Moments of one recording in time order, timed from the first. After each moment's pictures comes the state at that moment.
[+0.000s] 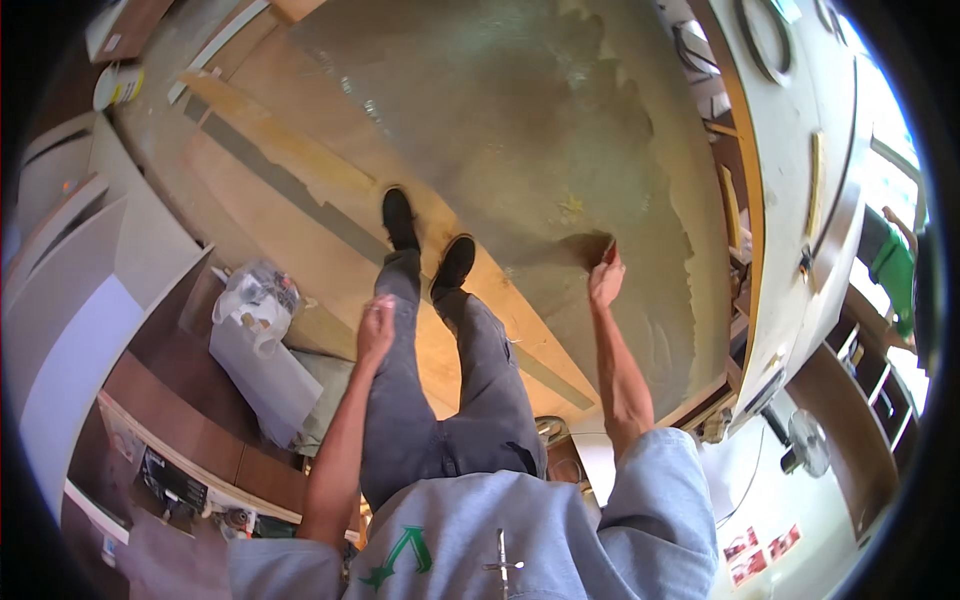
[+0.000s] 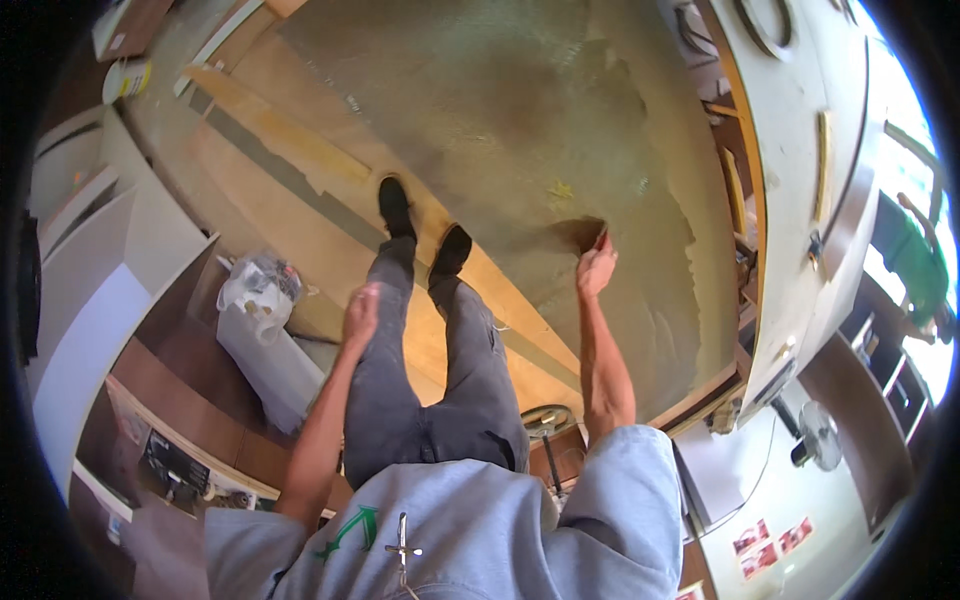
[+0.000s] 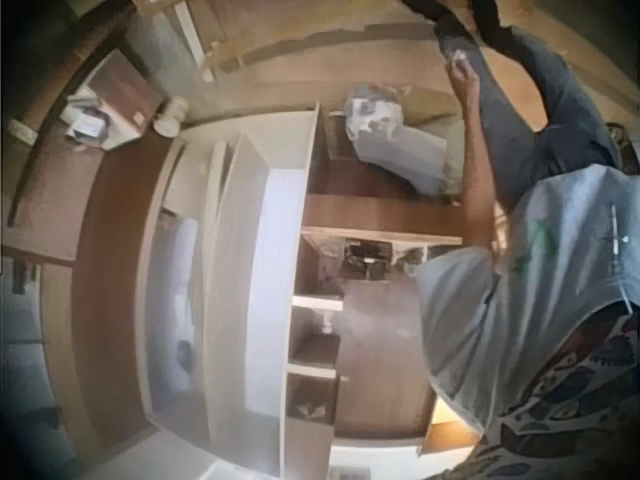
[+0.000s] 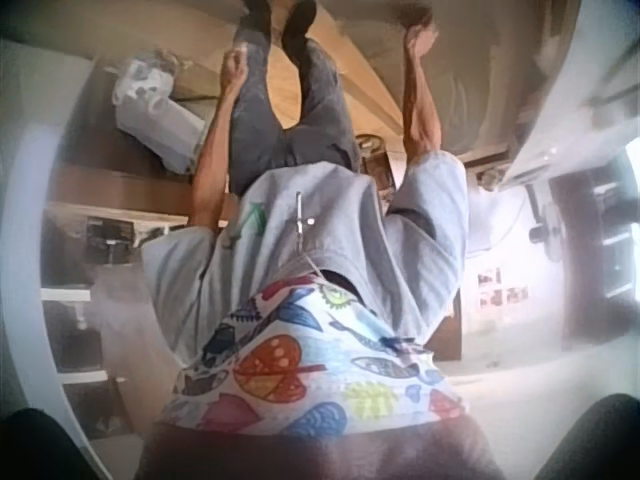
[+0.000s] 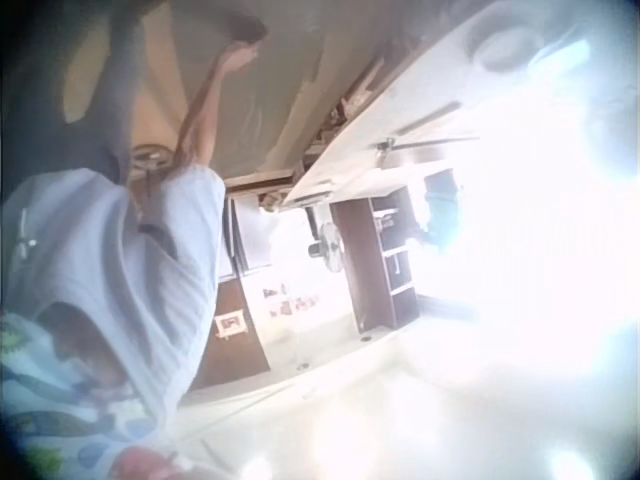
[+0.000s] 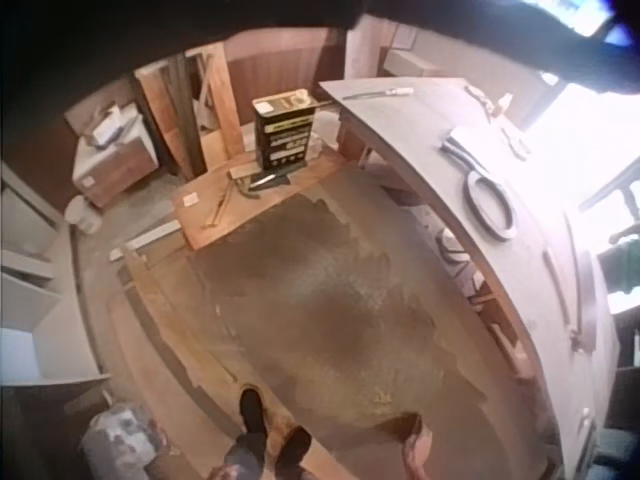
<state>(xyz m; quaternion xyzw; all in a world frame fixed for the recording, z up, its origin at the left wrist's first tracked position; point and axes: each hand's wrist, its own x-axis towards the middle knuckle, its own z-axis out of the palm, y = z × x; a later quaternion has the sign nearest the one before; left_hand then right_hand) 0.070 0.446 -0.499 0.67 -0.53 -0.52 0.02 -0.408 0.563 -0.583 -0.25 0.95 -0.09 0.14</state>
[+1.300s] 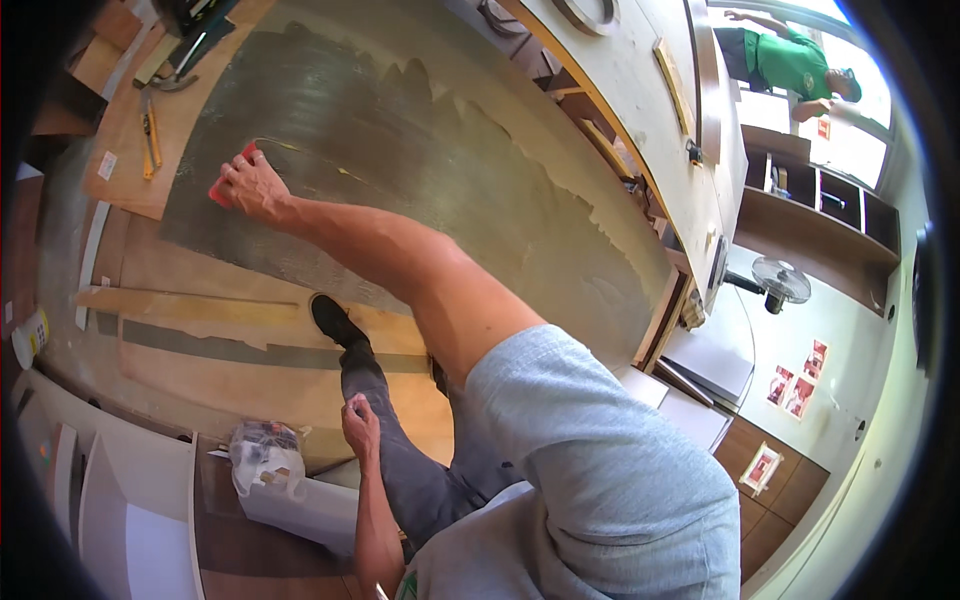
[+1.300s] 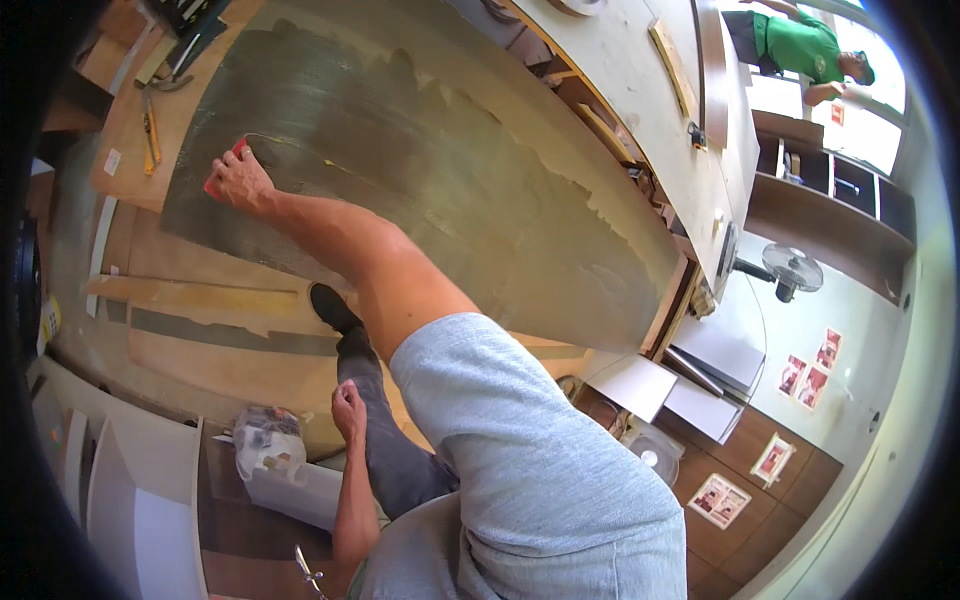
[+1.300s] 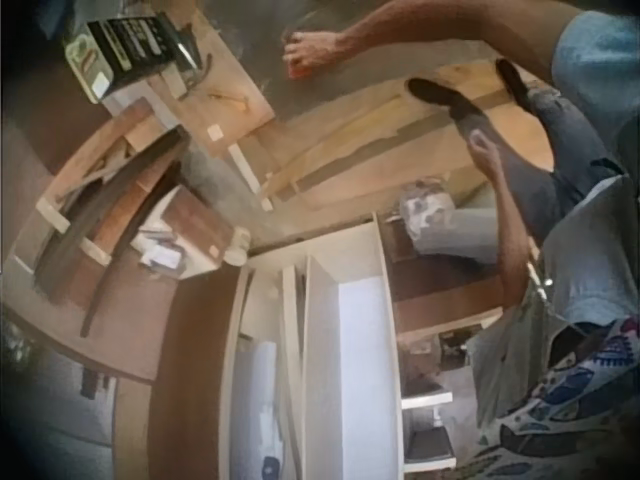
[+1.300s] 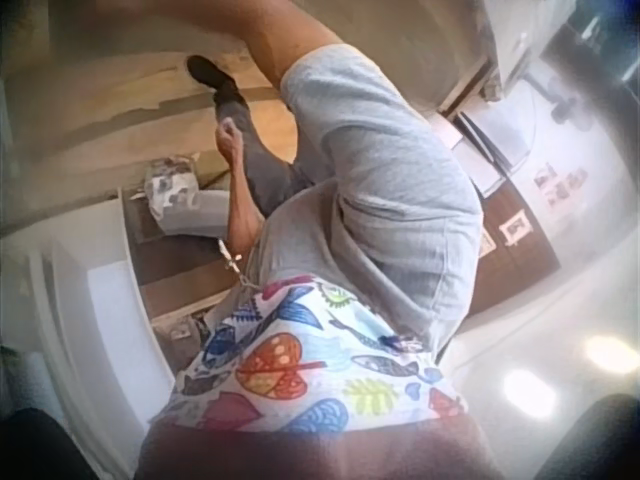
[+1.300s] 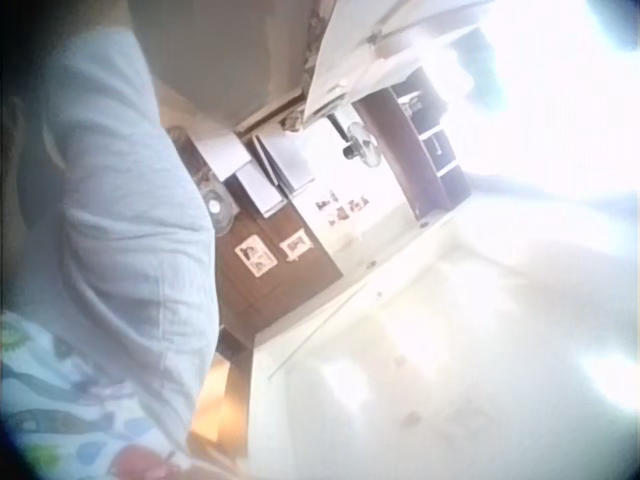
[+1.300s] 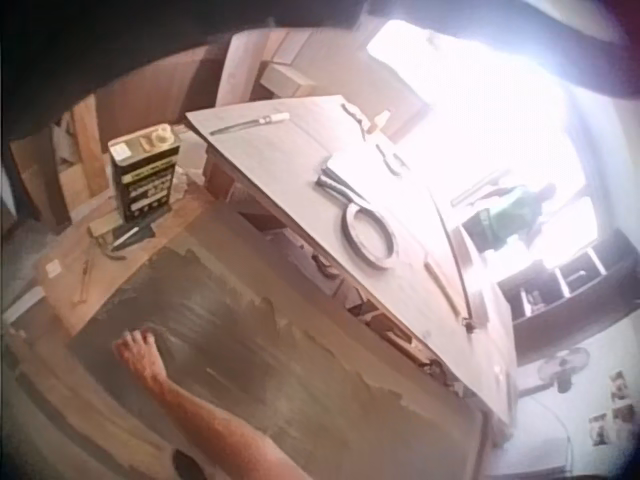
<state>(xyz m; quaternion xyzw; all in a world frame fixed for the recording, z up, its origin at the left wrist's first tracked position) 0.062 0.377 -0.528 0.66 -0.56 -0.50 -0.09 -0.237 -0.010 -0.587 -0.72 0.69 -0.01 0.06</state>
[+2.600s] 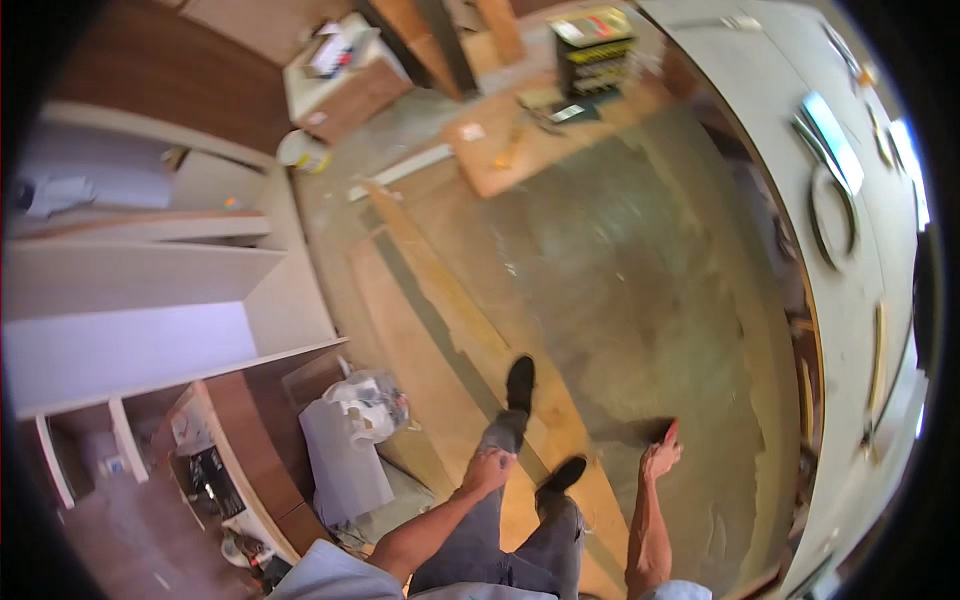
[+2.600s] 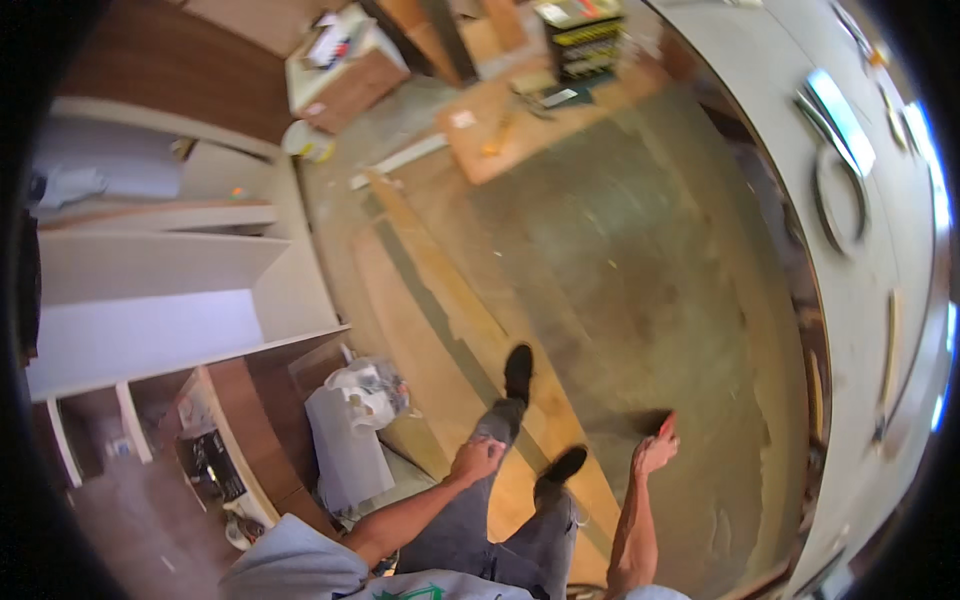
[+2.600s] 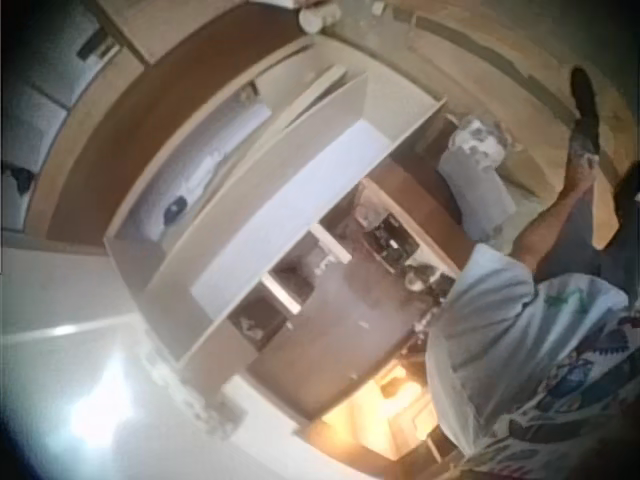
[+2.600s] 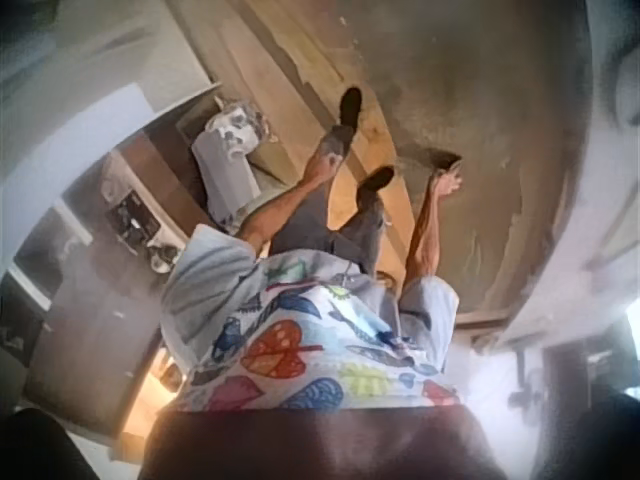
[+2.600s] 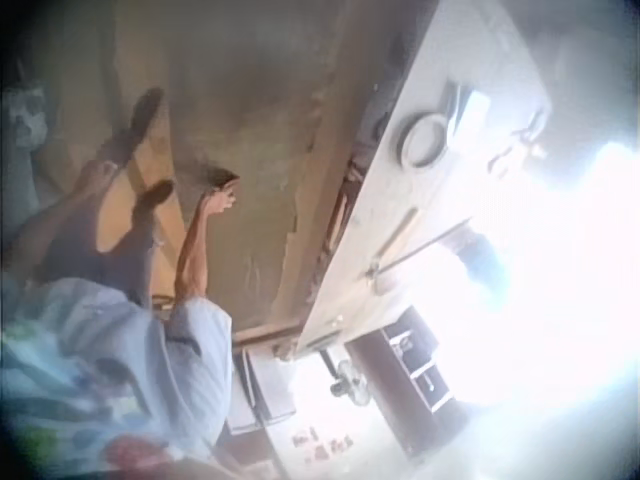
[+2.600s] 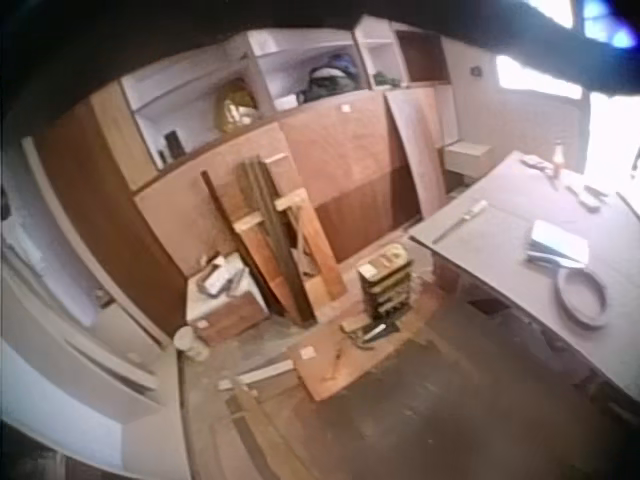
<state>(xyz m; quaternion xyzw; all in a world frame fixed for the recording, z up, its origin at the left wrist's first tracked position) 0.016 0.440 -0.490 0.64 -0.64 -0.42 -0.12 -0.369 0.512 -0.544 -0.17 0.97 0.03 0.19</state>
